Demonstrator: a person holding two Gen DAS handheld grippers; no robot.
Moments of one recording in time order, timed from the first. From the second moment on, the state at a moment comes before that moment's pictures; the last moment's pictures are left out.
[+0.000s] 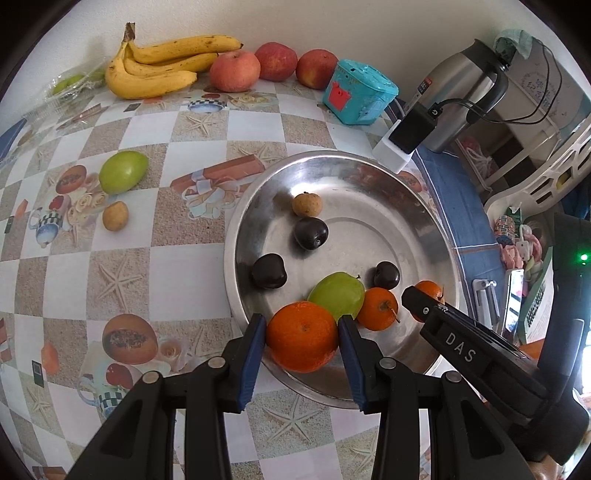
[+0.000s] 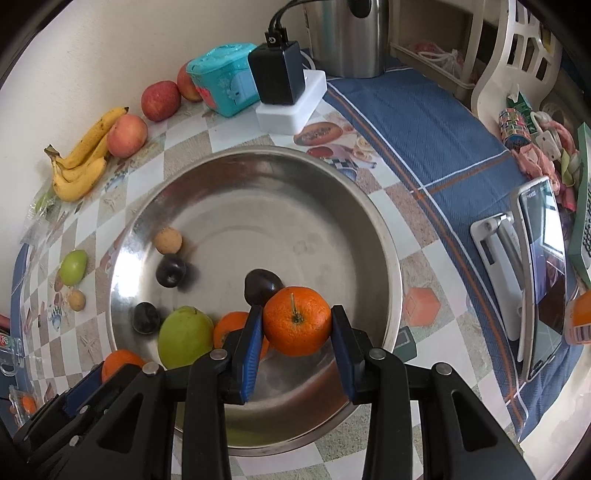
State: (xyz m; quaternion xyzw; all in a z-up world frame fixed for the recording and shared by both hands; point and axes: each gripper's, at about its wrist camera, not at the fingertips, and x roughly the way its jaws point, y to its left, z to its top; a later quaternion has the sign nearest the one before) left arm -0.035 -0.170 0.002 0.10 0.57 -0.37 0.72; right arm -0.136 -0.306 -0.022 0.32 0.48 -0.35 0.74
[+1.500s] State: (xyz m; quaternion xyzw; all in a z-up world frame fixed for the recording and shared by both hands) left arm 0.012 -0.129 0.015 0.02 0.58 -0.31 0.75; right arm -0.114 -0.278 0.009 0.26 0.46 -0.32 0.78
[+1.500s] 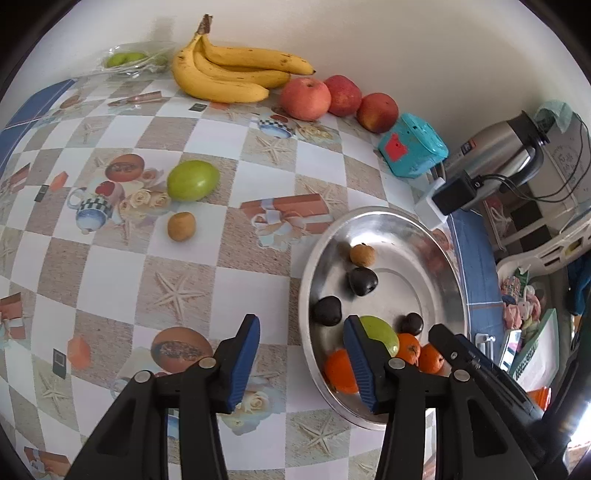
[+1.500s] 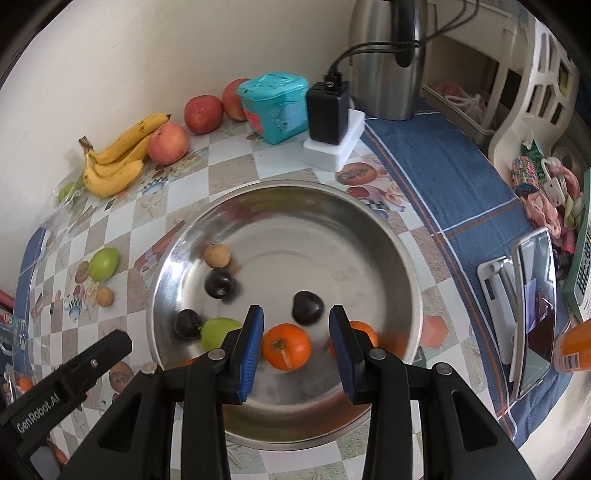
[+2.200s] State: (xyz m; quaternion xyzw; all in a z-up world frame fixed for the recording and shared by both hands) left arm 0.034 -0.105 0.000 0.04 0.59 -0.21 0.78; right arm -0.091 -0.253 0.005 0.23 0.49 -0.29 0.79
